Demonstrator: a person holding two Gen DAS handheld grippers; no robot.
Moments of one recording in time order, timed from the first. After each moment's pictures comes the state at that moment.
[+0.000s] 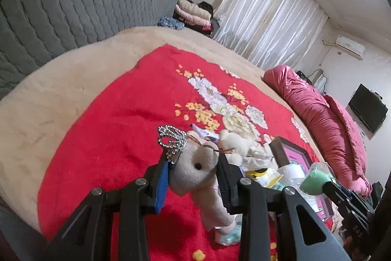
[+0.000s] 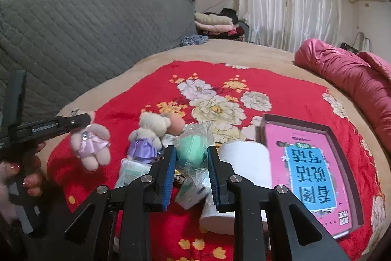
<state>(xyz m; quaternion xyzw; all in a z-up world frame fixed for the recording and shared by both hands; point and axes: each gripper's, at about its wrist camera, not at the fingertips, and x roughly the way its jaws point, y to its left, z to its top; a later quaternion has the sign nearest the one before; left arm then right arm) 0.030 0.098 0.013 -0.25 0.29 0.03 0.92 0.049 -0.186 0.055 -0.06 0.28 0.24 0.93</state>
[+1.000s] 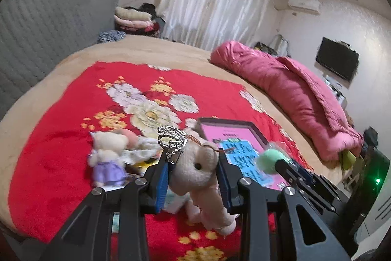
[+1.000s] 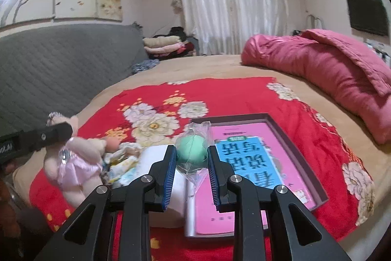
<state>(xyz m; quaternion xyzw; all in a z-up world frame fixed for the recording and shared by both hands) 0.042 -0.092 0.084 -0.13 0.30 -0.08 0.94 0.036 -0.316 0.063 0.04 0.24 0.12 0.96</state>
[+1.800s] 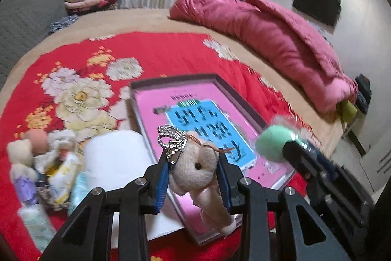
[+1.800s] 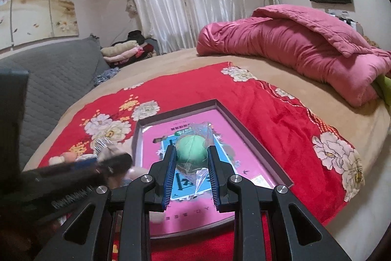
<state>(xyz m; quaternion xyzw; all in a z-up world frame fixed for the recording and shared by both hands) 0.130 -0.228 0.023 -0.03 0.40 -0.17 0.90 0.051 -0.392 0.040 0.11 0.27 0.02 0.96</state>
